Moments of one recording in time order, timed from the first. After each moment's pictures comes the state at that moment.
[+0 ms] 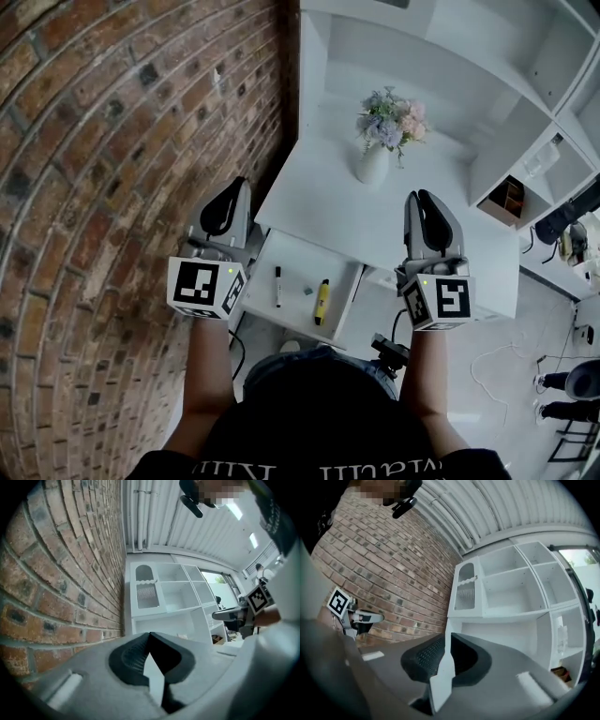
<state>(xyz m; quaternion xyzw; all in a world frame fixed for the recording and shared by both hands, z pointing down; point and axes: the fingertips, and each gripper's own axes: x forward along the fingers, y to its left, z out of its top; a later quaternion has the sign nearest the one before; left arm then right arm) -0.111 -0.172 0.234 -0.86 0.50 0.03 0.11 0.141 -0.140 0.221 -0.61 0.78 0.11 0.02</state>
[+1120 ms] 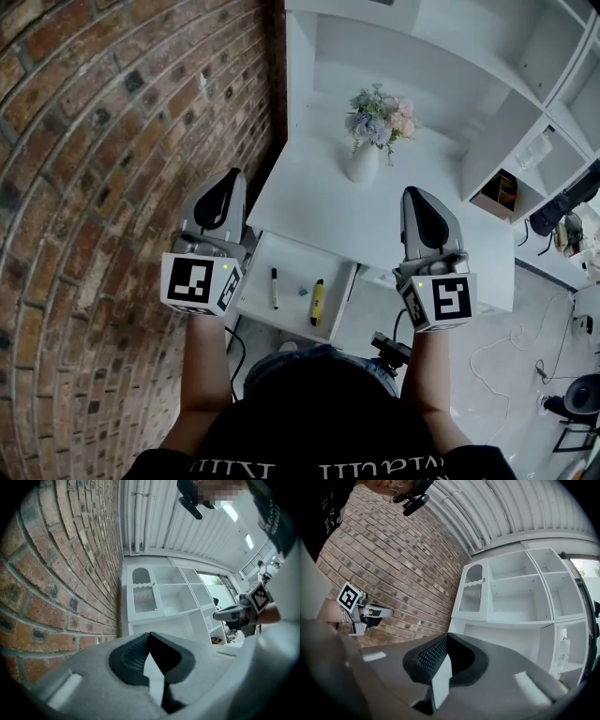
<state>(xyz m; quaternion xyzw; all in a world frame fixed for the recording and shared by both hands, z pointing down) -0.097 -0.179 0.216 -0.86 0.49 0.05 0.13 0.133 -0.134 0.209 -0.59 0.80 0.14 -0.02</state>
